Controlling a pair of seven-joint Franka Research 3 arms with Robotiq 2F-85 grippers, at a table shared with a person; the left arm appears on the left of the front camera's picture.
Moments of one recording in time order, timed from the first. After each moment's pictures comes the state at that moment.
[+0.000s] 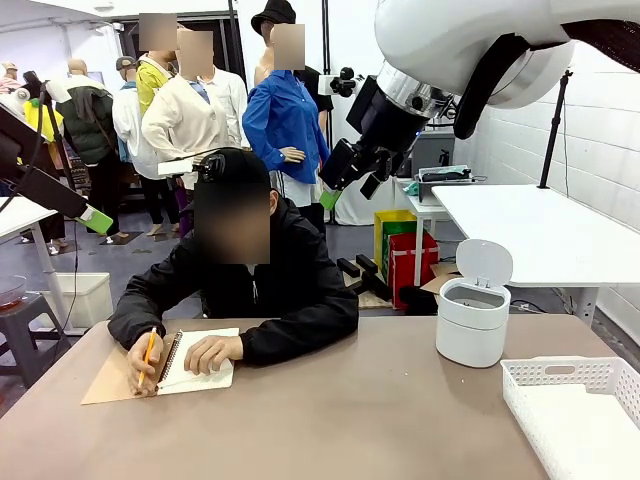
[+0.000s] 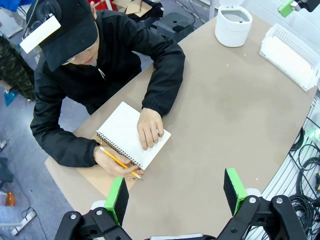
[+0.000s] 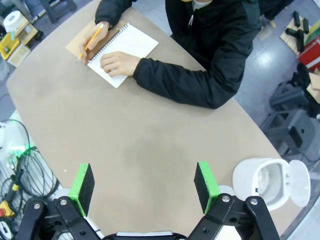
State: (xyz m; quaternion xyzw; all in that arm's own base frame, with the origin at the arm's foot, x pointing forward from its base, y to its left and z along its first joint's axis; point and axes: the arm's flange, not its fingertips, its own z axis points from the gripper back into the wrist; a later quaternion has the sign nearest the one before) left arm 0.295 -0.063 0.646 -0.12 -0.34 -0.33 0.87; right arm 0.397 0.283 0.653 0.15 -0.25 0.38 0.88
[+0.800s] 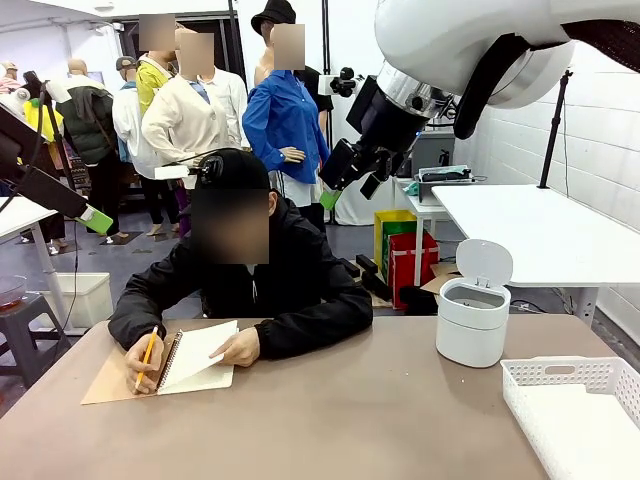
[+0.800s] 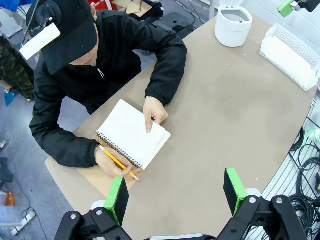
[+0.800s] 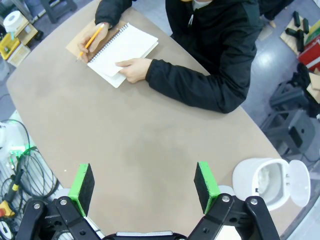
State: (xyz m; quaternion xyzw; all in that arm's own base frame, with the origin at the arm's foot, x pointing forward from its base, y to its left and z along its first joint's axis) left arm 0.295 -0.063 0.646 -0.12 -0.34 -0.33 0.87; right arm 0.397 0.283 0.653 0.15 -0.25 0.38 0.88
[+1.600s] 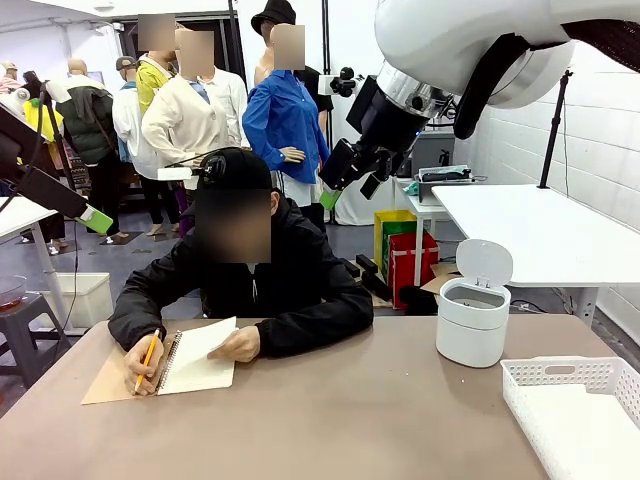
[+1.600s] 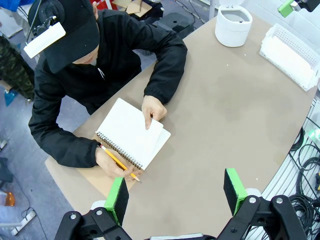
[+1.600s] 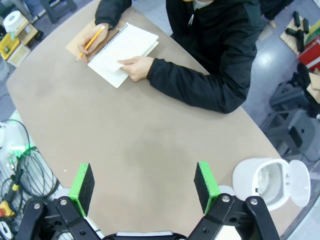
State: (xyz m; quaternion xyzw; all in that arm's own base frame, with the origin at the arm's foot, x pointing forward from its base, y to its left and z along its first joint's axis) left arm 0.295 -0.063 0.646 -0.12 -0.34 -0.33 0.87; right arm 0.397 0.283 0.653 0.15 -0.25 0.38 0.88
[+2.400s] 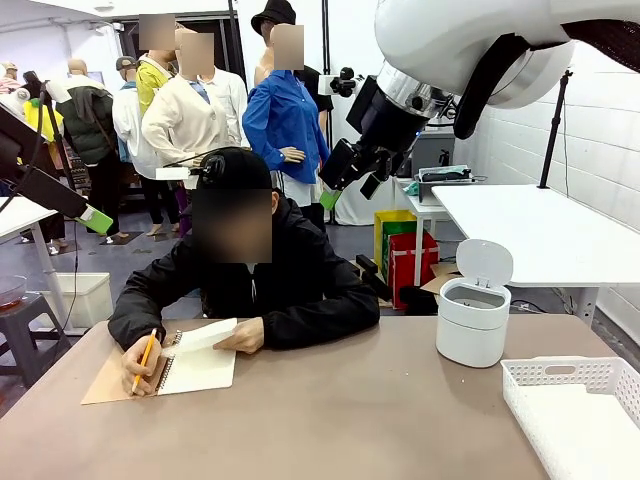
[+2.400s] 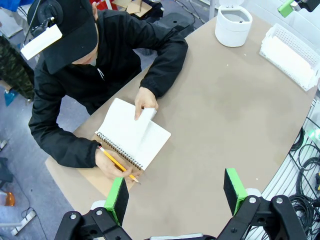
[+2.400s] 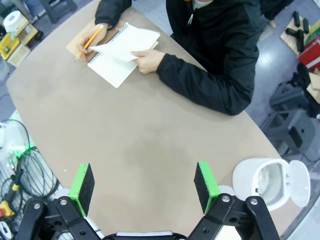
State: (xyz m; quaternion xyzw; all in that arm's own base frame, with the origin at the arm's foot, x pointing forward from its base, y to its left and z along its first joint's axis) left arm 0.295 -0.063 0.646 -0.12 -0.34 -0.33 0.87; right arm 0.397 0.283 0.653 0.15 -0.25 0.38 0.88
